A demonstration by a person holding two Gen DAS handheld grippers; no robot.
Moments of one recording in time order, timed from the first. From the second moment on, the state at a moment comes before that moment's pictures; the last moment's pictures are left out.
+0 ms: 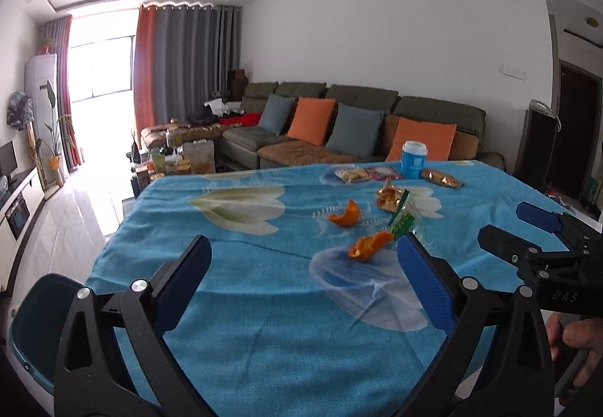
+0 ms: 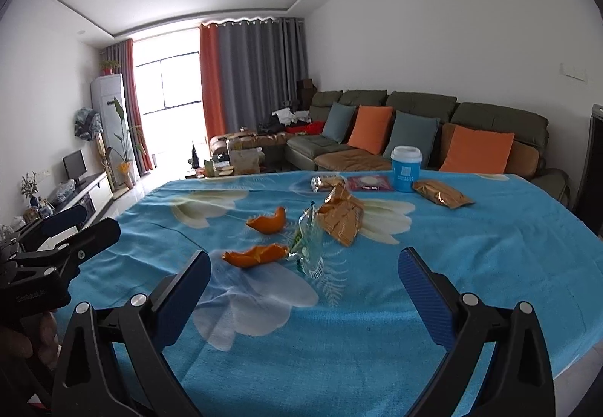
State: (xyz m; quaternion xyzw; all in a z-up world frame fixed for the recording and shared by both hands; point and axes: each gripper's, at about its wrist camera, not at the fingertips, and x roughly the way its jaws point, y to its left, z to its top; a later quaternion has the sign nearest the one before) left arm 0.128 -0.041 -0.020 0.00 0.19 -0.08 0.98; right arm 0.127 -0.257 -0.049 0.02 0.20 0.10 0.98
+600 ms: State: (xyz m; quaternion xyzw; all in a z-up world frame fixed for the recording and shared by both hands) left arm 0.201 -0.064 -0.043 0.03 0.27 -0.11 0.96; right arm 0.191 -0.262 -0.059 0.01 0.27 0.09 0.96
